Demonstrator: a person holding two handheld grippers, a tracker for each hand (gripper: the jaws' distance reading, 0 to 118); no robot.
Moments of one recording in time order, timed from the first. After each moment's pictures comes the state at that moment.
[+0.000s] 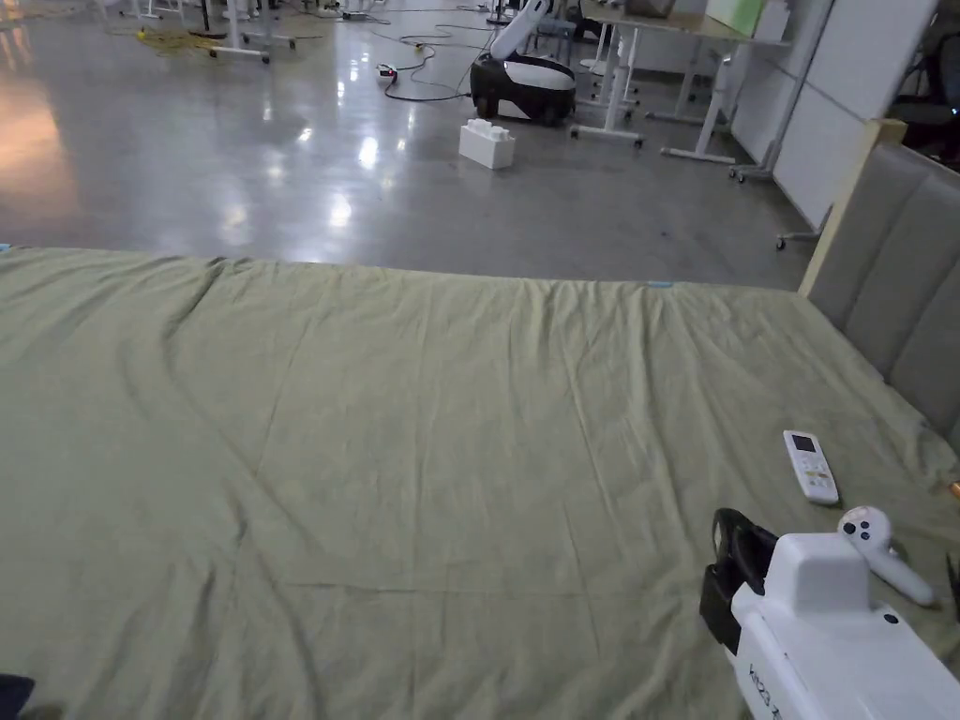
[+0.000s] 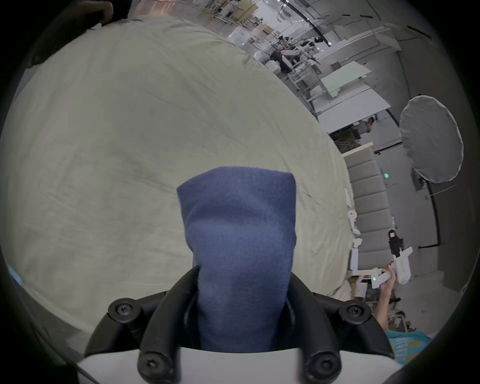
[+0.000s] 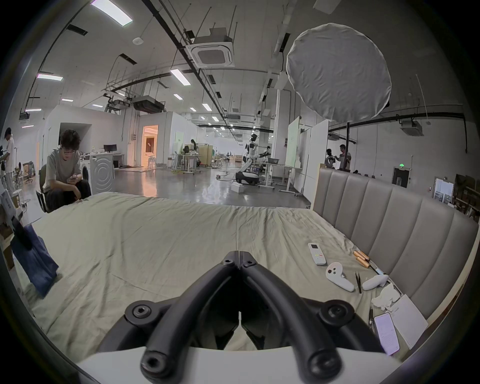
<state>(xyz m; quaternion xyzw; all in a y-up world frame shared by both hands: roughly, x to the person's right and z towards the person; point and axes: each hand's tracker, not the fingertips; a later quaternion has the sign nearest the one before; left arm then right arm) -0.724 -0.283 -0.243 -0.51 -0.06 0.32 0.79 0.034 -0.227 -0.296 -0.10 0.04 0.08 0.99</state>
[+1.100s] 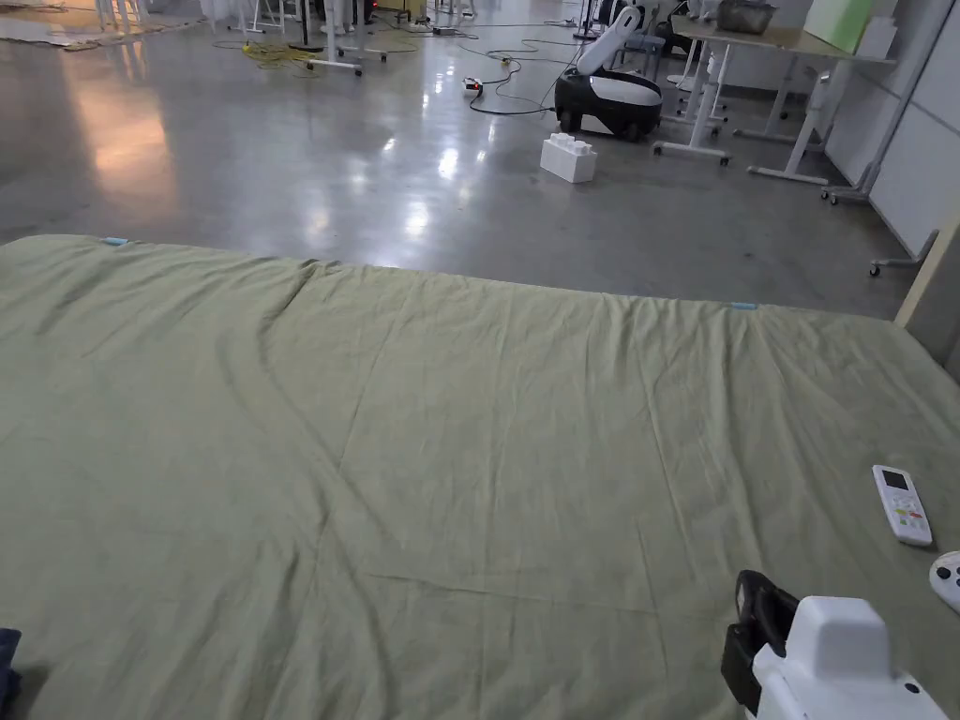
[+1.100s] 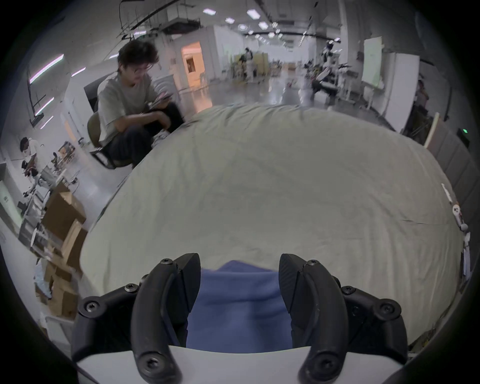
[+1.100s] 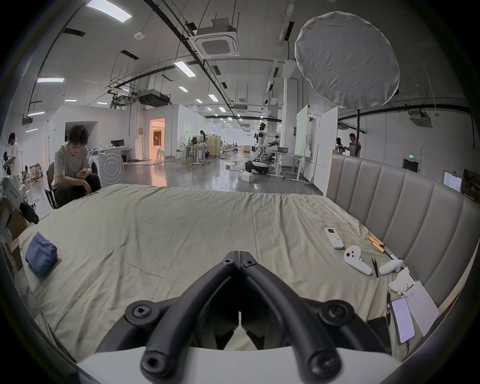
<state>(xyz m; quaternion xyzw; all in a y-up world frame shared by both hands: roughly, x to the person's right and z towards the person) -0.640 -0.254 -0.239 -0.41 0.19 0.02 0.89 0.004 -0.255 -0.291 -0.14 0.07 0.06 0.99</state>
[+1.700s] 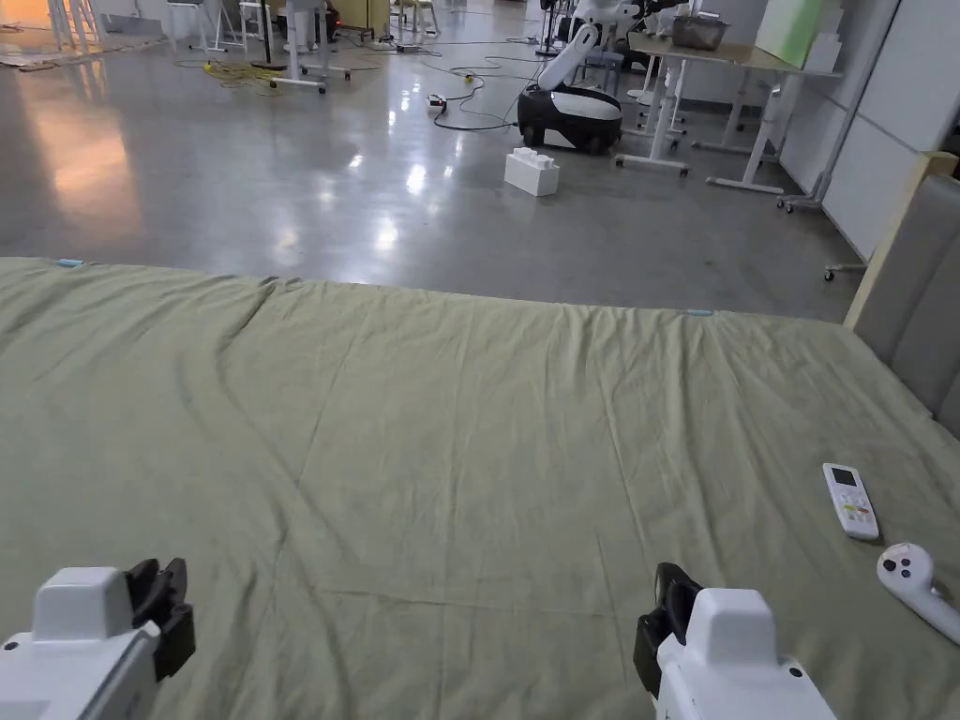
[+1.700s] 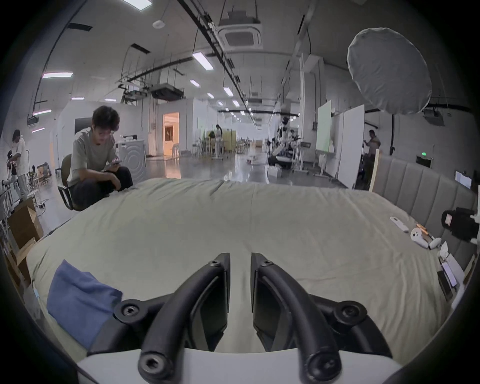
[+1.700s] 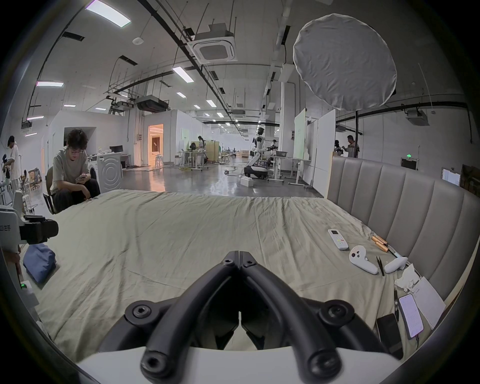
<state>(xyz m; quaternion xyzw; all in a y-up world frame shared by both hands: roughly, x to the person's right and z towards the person) -0.376 -0.286 -0.251 -0.17 0.12 0.03 0.98 -0.013 -0.270 -0.295 -0.12 0.07 0.05 0.99</state>
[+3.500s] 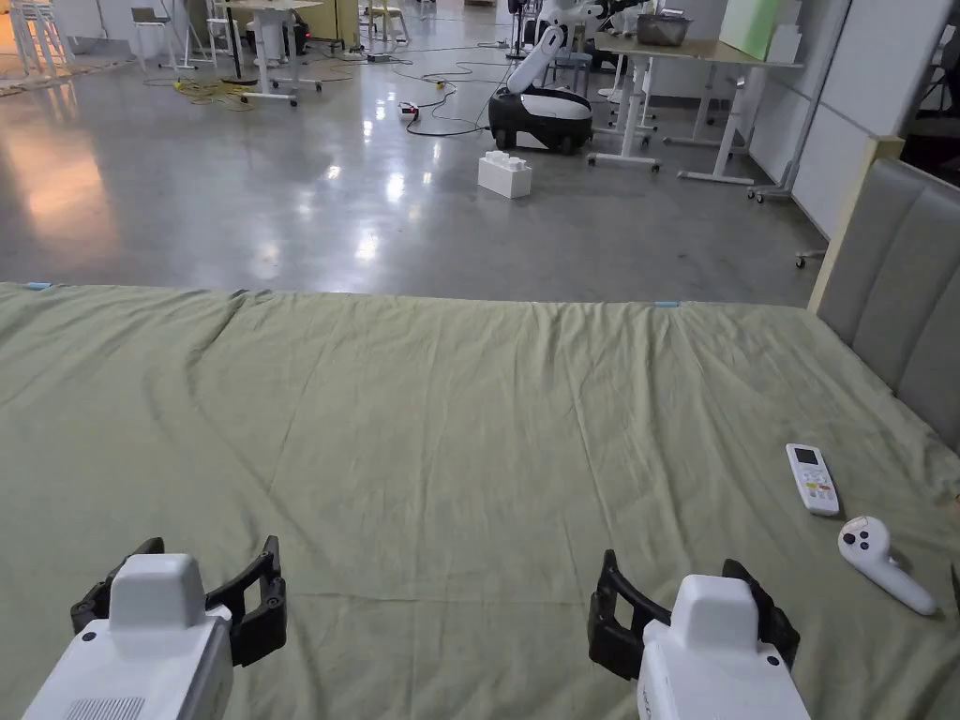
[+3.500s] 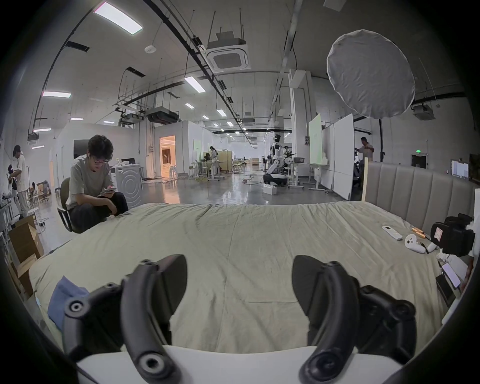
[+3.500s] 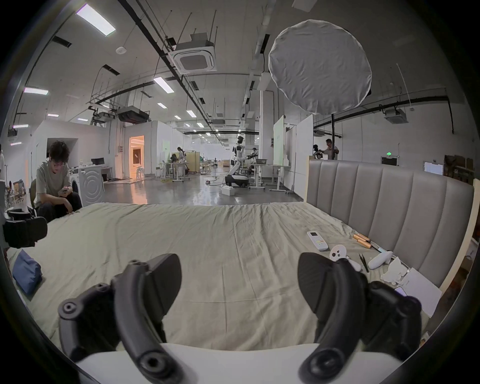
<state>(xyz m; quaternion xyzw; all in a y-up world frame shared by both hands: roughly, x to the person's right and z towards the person) -0.306 -0.274 -0.255 -0.11 0.11 -0.01 0.99 0.010 -0.275 -0.288 -0.09 0.00 0.04 1.00</state>
